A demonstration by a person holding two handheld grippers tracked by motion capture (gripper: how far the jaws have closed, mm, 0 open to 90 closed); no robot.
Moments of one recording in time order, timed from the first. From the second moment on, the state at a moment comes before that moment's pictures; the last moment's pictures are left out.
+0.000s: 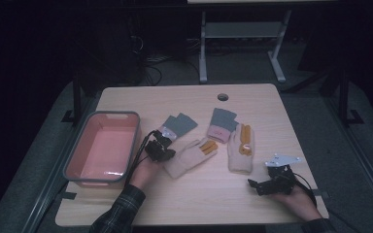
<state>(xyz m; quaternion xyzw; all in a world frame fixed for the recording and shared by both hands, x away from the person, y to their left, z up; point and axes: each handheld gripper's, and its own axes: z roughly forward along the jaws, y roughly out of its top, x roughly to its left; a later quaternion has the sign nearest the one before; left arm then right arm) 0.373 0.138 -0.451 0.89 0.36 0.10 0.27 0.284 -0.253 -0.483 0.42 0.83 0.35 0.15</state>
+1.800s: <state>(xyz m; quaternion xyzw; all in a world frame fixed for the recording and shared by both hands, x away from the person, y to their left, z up) 0.299 0.076 -0.451 0.91 0.23 0.00 0.34 0.284 -0.253 -0.483 0.41 0.83 0.35 0.15</state>
